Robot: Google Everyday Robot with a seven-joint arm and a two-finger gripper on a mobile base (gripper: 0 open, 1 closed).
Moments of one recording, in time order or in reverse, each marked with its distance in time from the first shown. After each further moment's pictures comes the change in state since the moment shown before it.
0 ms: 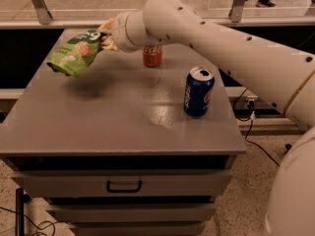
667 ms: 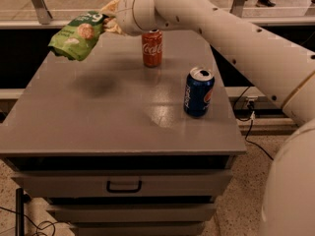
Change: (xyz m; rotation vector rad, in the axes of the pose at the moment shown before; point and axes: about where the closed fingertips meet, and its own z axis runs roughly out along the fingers) arm -0.001 -0.047 -0.019 0.063 -0.056 -0.026
